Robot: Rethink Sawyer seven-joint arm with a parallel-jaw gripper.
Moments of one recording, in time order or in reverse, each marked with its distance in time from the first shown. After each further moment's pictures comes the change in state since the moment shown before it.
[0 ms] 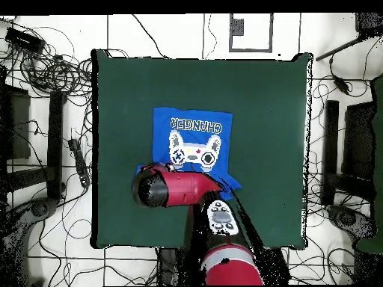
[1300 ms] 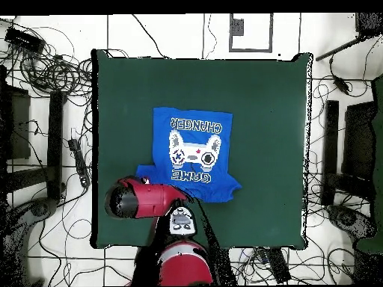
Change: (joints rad) arm 0.172 0.064 -0.024 0.053 0.176 -0.058 0.039
